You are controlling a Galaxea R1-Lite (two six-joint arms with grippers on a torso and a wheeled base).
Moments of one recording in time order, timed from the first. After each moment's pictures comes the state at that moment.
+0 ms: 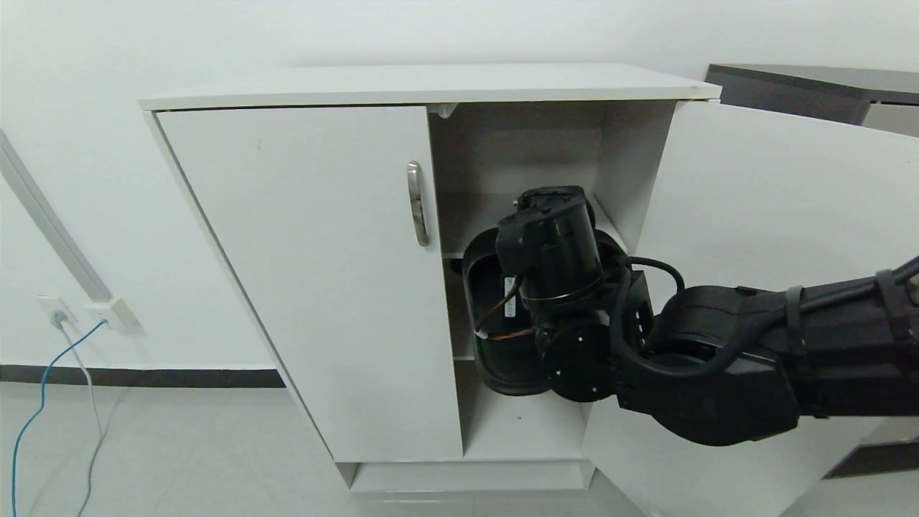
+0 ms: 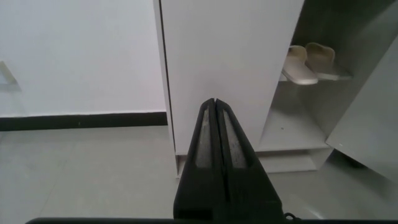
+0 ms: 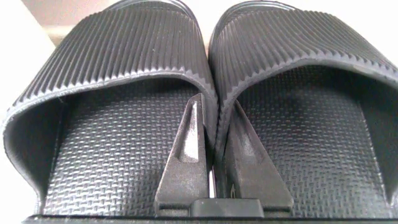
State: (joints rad) left arm 0.00 0.00 0.00 0.00 -0.01 -0.01; right arm 0.93 1.97 -1.42 -0.22 -0.91 0.29
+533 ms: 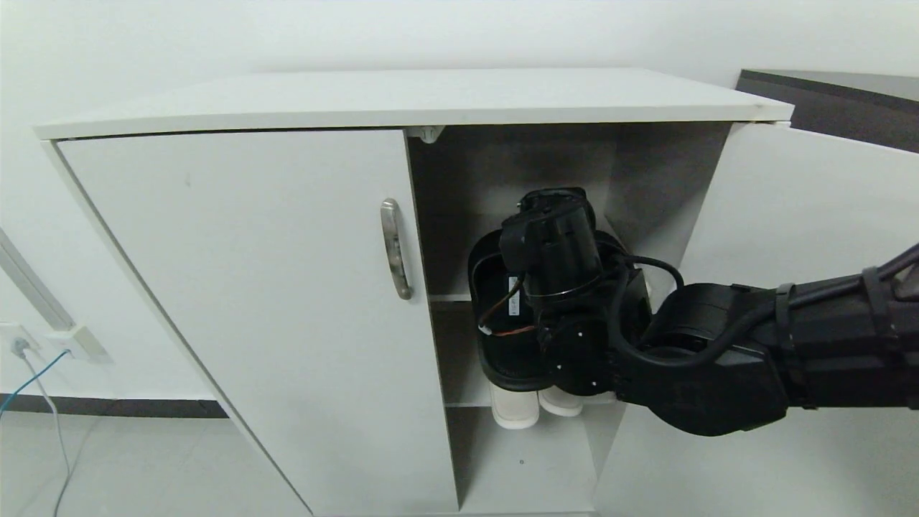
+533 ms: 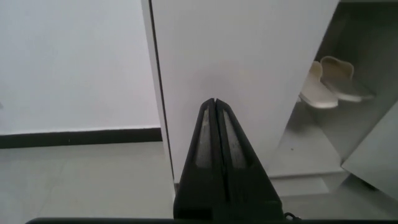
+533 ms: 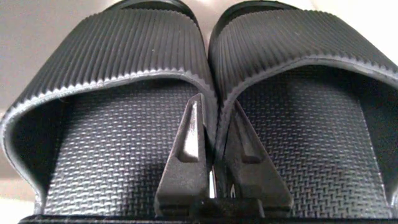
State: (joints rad) left arm 0.00 0.00 0.00 0.00 -0.01 -0.01; right arm 0.92 1.98 -1.42 -0.22 -0.91 0.28
